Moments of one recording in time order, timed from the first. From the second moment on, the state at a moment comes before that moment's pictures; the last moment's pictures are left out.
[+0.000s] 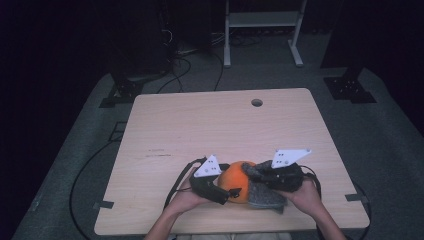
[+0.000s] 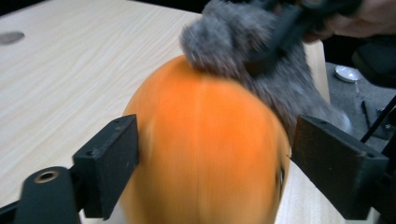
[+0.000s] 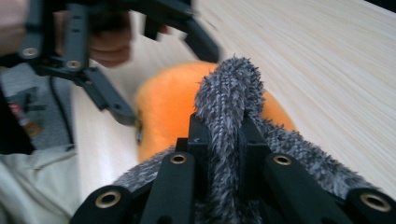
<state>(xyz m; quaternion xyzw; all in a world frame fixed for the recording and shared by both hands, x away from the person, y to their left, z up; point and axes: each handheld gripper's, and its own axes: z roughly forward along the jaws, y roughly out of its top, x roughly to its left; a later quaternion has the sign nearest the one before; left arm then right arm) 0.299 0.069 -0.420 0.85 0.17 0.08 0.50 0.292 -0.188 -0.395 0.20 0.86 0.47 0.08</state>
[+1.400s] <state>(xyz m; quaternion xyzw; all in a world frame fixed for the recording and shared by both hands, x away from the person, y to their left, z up) 0.304 0.083 -0.436 0.83 0.19 0.12 0.50 0.292 -0.200 -0.411 0.21 0.87 0.45 0.08</state>
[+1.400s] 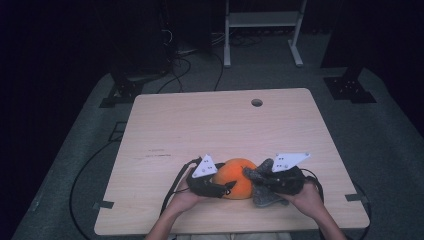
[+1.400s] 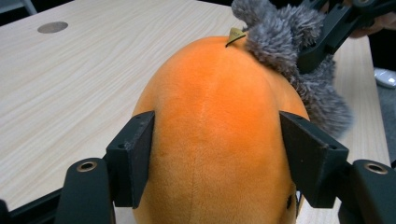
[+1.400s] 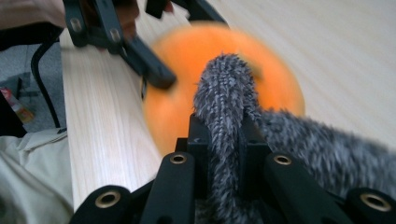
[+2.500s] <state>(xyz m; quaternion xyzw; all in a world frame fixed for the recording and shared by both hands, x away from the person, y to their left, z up) 0.308 0.086 -0.428 0.83 0.21 0.12 0.50 0.302 -0.196 -0.422 0.26 0.83 0.48 0.08</state>
